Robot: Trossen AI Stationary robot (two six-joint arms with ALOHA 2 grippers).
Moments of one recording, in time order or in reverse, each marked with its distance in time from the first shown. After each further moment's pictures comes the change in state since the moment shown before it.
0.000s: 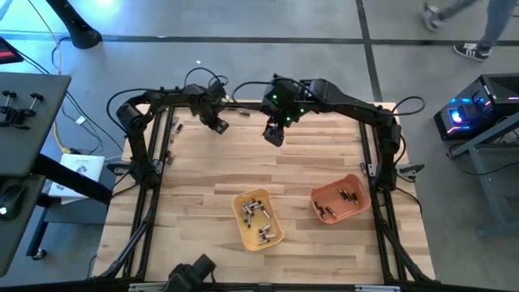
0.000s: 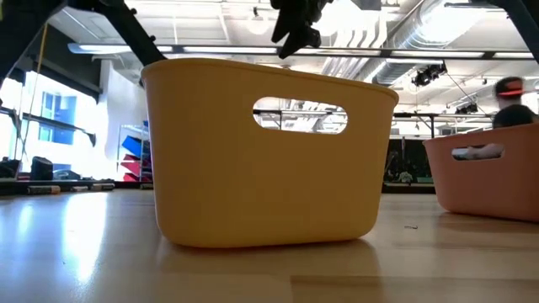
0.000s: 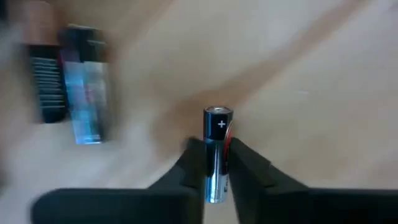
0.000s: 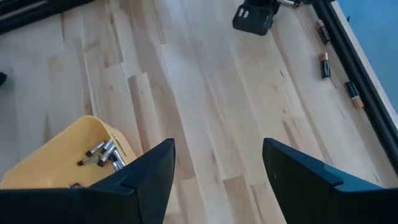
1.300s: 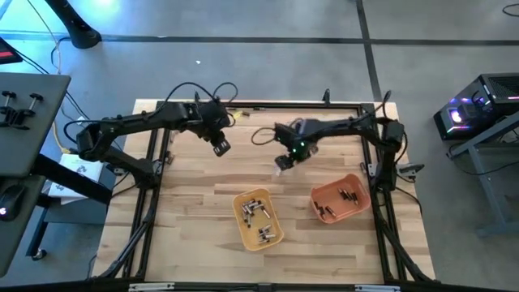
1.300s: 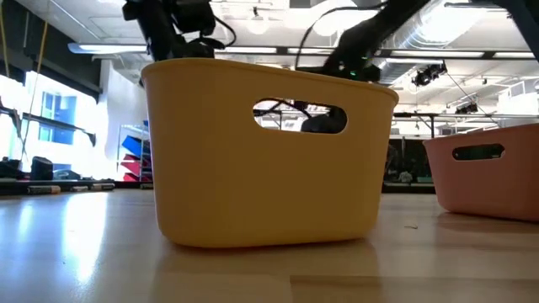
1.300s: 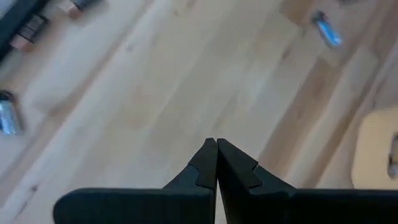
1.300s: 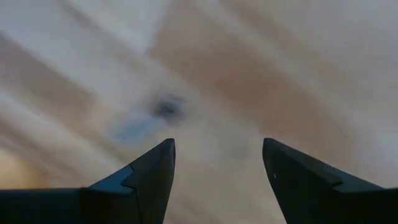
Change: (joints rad) left arm -0.447 -0.561 -0.024 -0.088 -0.084 -0.165; right arm -0.026 -0.033 -0.929 0.432 -0.103 0.622
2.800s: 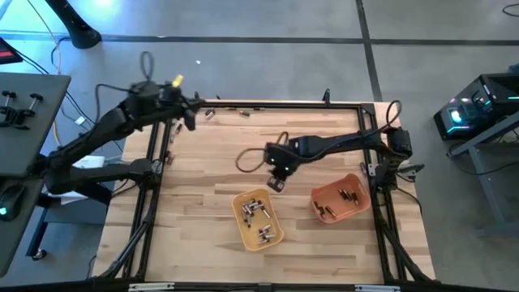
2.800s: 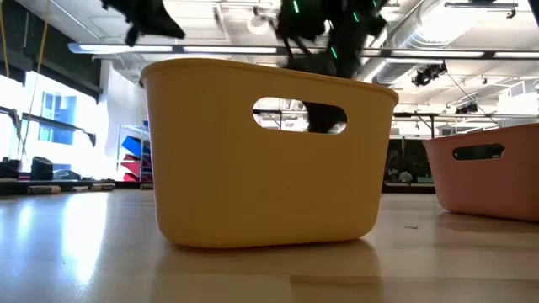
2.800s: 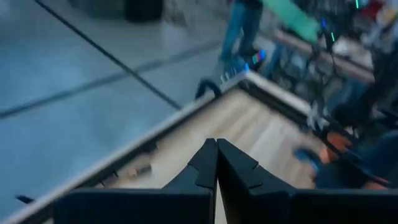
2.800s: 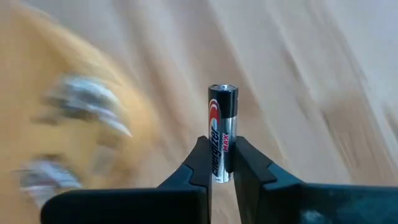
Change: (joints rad) left arm 0.194 -0.561 -0.151 0.387 0.016 -0.053; right arm 0.257 -0.061 0.136 0.081 0.152 -0.264
